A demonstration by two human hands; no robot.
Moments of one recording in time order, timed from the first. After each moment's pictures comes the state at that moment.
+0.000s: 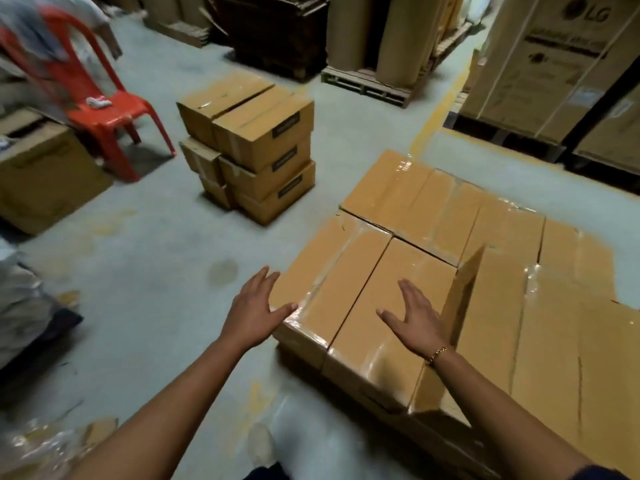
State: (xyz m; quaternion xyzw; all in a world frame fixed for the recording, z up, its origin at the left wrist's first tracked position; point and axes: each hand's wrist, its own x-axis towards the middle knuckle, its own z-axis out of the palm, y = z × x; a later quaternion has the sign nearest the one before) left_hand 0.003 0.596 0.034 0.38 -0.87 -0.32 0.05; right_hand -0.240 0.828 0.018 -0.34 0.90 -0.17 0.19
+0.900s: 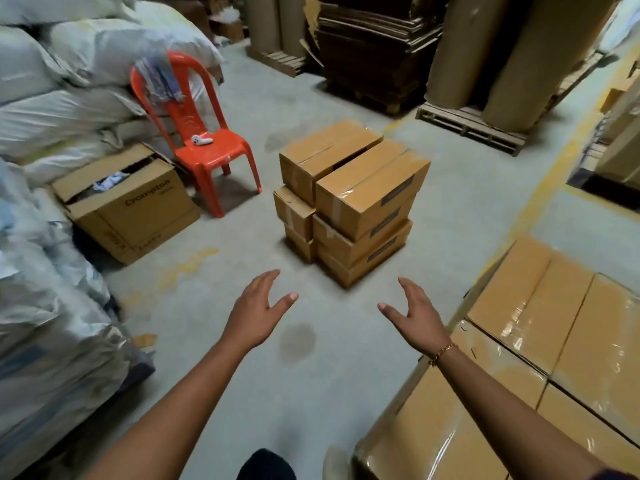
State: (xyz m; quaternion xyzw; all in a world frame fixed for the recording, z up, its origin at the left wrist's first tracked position) left_hand 0.023 0.119 0.074 0.49 -0.80 -0.33 0.12; right_hand -0.264 0.283 0.043 -0.44 0.83 -0.24 0.23
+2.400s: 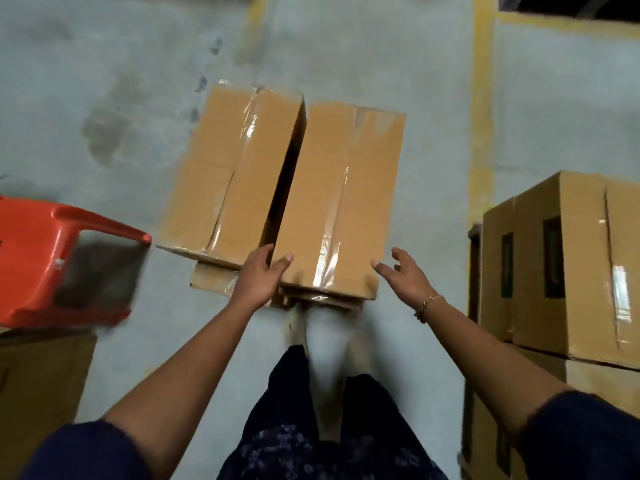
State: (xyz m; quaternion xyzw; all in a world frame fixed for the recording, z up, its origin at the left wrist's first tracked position) left_hand -0.428 -0.511 -0.087 0.39 -0.79 -0.45 -0.14; right_hand -0.560 -0.243 -0.114 0.01 0.85 -0.37 0.38
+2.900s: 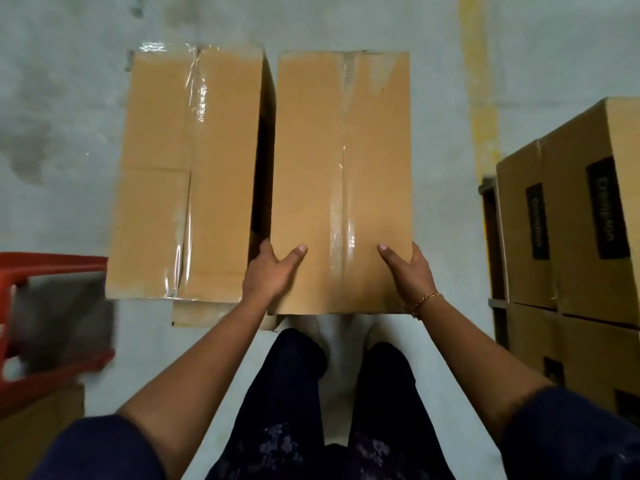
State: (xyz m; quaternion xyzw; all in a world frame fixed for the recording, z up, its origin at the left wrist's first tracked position) left_hand -0.511 -0.568 -0.240 0.38 -0.79 -0.42 -0.23; right_hand -0.574 -0.302 -0.258 0.24 0.76 -0.54 0.28
